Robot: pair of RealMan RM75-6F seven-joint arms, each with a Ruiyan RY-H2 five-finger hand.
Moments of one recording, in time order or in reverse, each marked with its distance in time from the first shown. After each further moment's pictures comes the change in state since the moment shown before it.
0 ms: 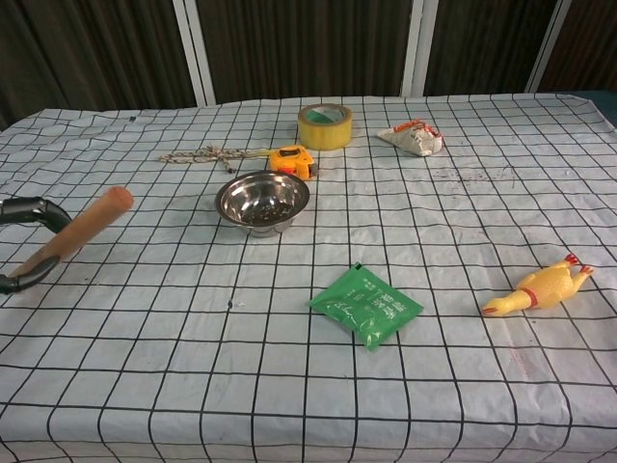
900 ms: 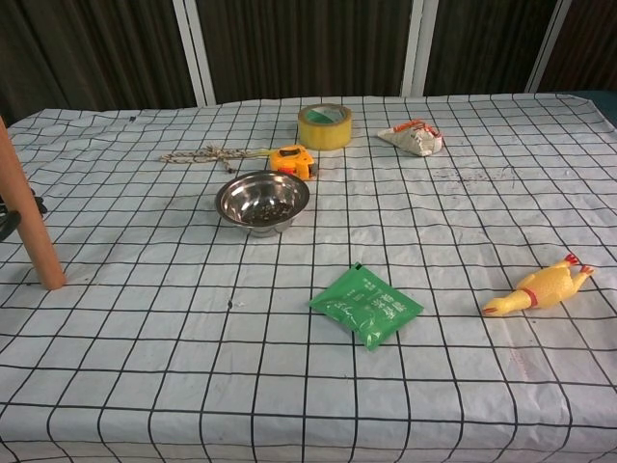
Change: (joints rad) left arm 0.035 -0.056 -0.098 0.018 -0.125 -0.090 -0.637; right arm -0.011 0.004 -0.004 -0.007 -0.028 0.013 0.000
